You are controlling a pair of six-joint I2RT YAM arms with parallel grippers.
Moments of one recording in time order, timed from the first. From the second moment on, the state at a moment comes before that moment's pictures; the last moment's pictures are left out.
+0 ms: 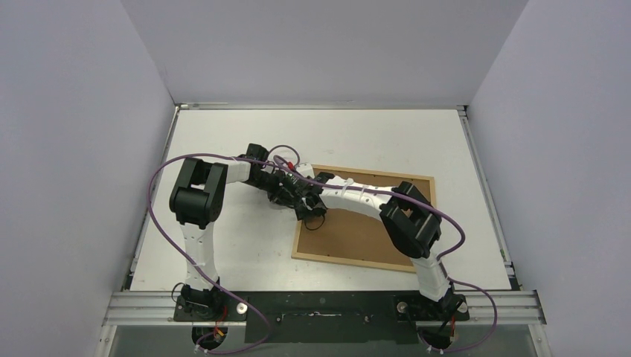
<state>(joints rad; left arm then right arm) -0.26 2.12 1.23 -0.38 0.84 -0.71 0.95 2.04 1.50 -0.66 0.25 0.58</state>
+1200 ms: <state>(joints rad) -0.23 2.11 1.26 -0.44 0.80 -0.70 0.86 1.93 1.36 -0.62 0.28 0.69</state>
